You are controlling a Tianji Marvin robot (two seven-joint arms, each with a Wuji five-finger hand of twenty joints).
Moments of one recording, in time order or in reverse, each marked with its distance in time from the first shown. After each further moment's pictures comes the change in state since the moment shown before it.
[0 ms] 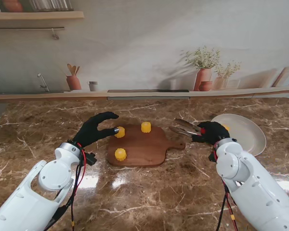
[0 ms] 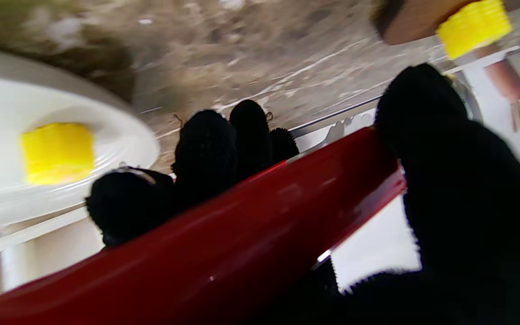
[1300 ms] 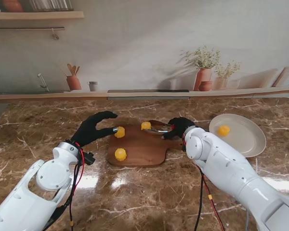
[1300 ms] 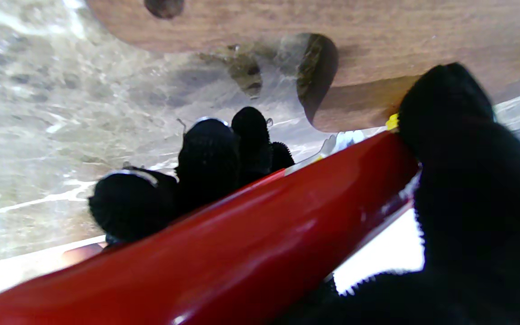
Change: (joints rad) left arm 0.013 0.004 -0.019 -0.025 0.005 0.013 -0.015; right arm 0.461 -0.105 -0.533 0.477 0.173 -0.018 -0.030; left_hand 0.000 0.000 0.000 0.000 0.000 0.000 0.000 0.000 0.000 0.000 0.000 0.000 -0.015 -0.002 0.000 -0.006 0.000 -0.009 -0.012 0.002; right_hand -0.009 0.039 -0.161 0.046 -0.097 0.031 -0.035 0.000 -0.077 -0.006 0.064 0.000 -0.020 -0.023 0.053 0.025 0.010 -0.030 0.004 -0.010
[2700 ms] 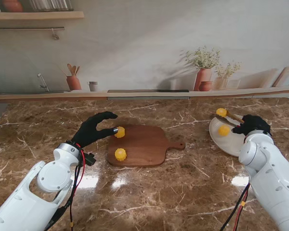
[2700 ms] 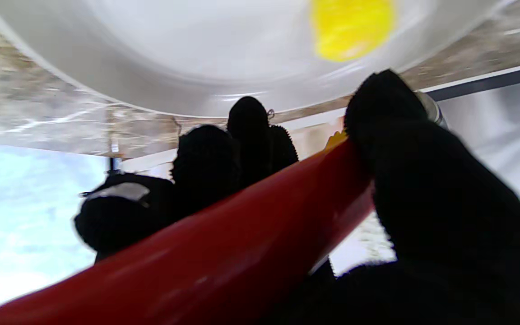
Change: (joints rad) left arm 0.006 0.000 0.009 -0.003 0.003 0.003 0.023; right arm -0.359 0.101 0.710 -0.258 -0.394 0.198 -0.023; left_hand 0.000 0.000 0.000 0.000 0.000 0.001 0.000 0.000 0.000 0.000 -0.001 0.000 0.000 -0.002 0.000 0.000 0.000 -0.001 -0.023 0.024; right_hand 0.112 0.007 0.175 -0.110 0.065 -0.004 0.304 -0.194 0.126 0.010 -0.071 0.087 0.075 0.010 0.042 0.000 0.063 0.018 0.056 -0.001
